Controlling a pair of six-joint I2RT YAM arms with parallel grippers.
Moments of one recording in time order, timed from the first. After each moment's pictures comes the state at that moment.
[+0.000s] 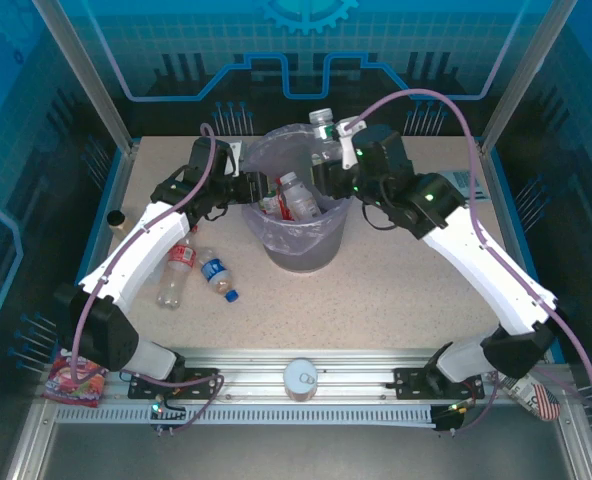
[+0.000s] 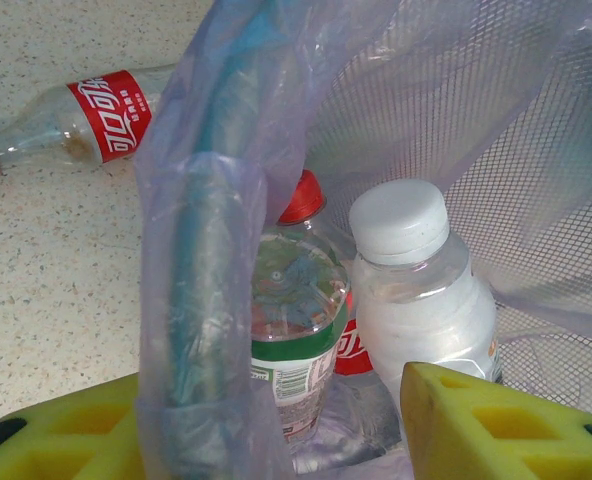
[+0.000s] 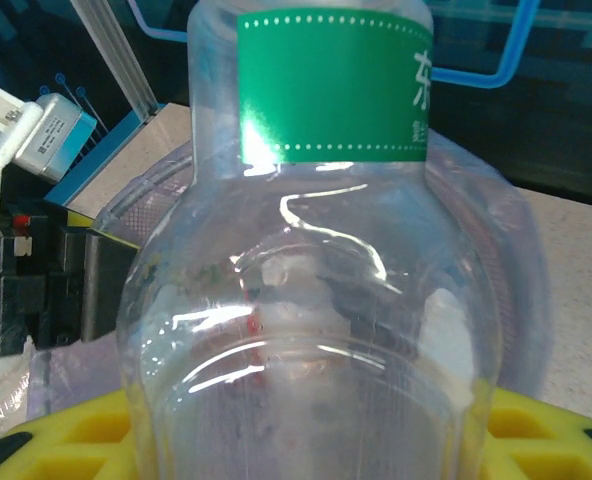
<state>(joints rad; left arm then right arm) -0.33 1.47 1.36 -0.60 0.13 -0.40 0.70 1.45 1.72 -0.78 0.18 0.24</state>
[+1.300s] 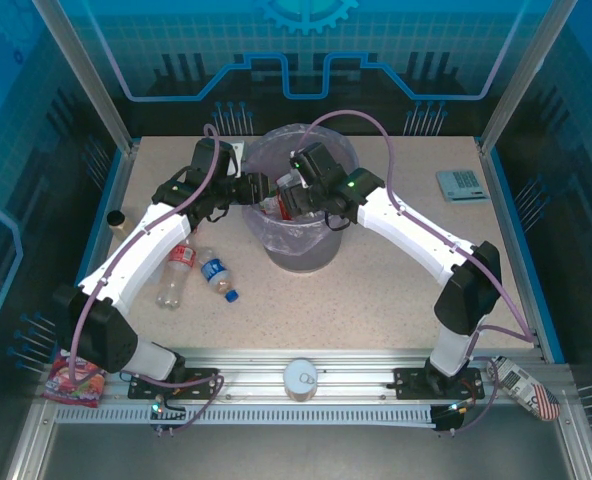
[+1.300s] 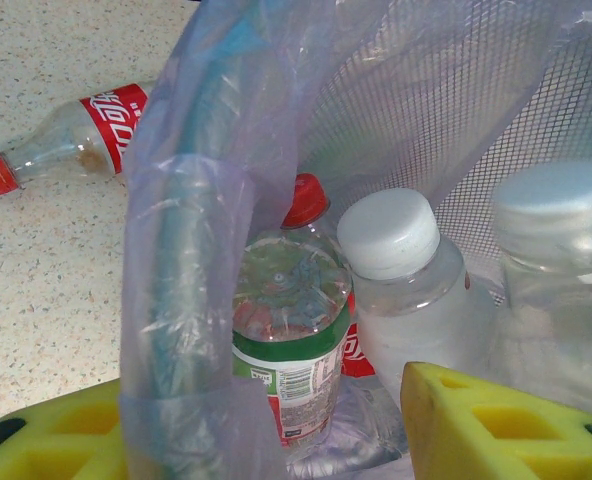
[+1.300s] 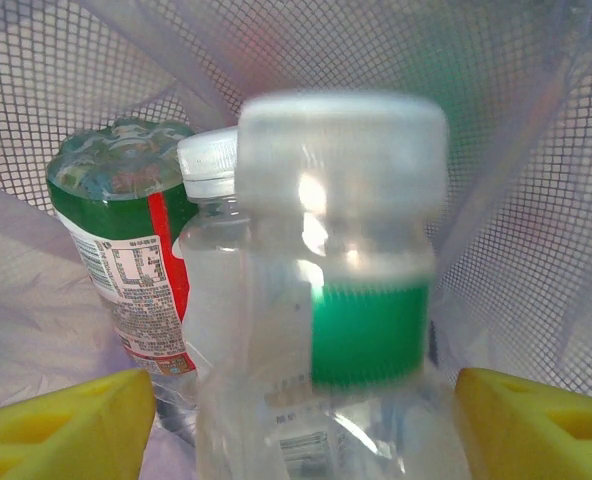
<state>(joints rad) -0.35 1.46 1.36 -0.60 0.09 -0.37 0.73 1.77 1.72 -0.80 0.23 0.22</state>
